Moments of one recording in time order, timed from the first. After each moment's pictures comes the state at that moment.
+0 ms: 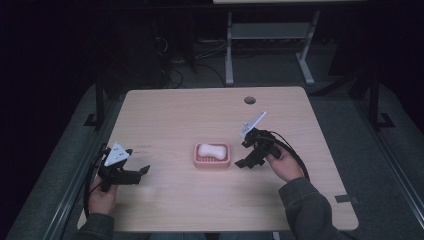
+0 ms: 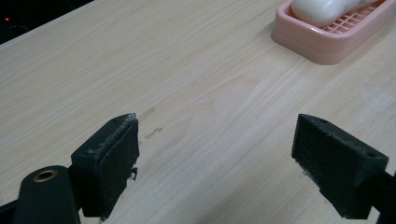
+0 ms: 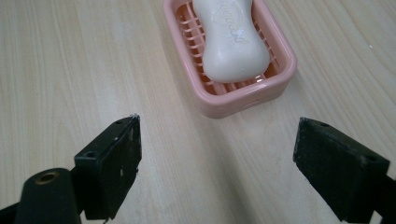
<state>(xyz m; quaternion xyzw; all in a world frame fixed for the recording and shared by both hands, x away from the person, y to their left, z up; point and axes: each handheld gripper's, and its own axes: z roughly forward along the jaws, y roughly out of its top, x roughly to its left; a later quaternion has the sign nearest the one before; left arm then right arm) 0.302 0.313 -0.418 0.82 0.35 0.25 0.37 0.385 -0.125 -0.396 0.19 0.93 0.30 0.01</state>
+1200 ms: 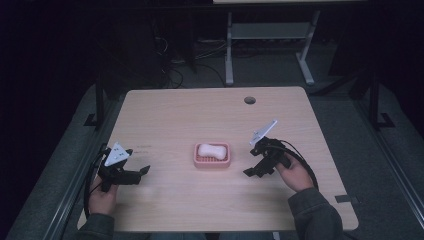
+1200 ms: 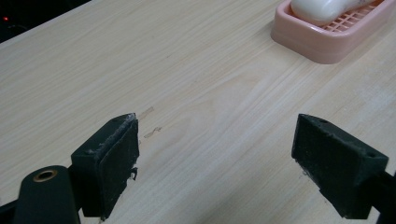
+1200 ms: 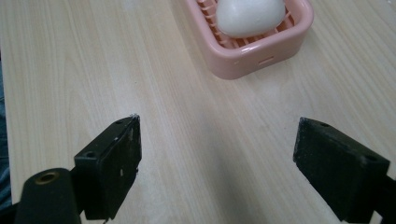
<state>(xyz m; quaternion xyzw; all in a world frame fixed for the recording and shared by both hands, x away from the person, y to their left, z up) 0.301 0.313 -0.419 0.82 0.35 0.25 0.37 0.364 -0.151 -0.408 0.20 0.93 0.30 0.01</state>
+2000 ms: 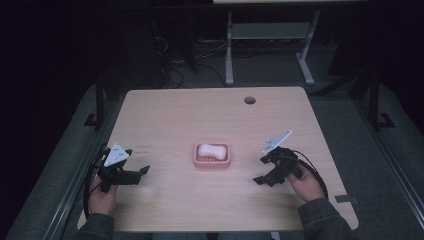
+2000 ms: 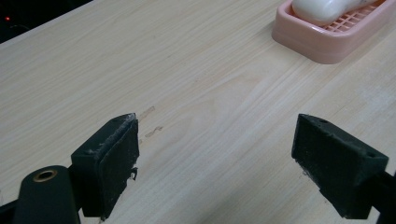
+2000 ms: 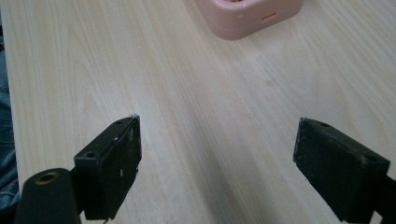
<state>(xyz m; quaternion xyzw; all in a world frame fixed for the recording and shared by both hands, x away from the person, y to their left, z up) 0.301 0.313 -0.419 0.82 0.35 0.25 0.37 0.339 -0.182 -0.422 0.22 0.92 0.31 0.01</state>
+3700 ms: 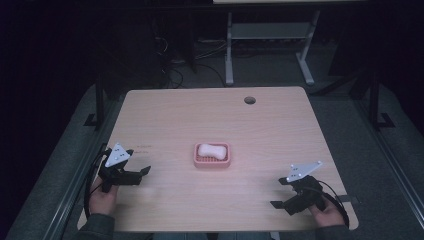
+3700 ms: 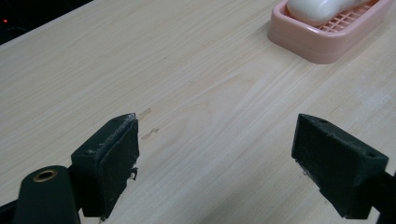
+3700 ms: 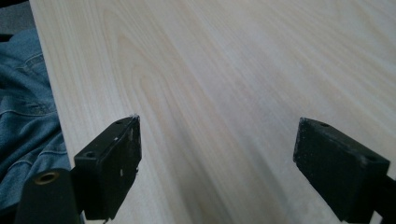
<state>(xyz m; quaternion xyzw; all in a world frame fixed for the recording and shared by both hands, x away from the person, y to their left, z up) 0.300 0.310 -0.418 0.83 0.35 0.25 0.37 0.262 -0.230 -0.445 0.27 0.90 0.35 0.03</state>
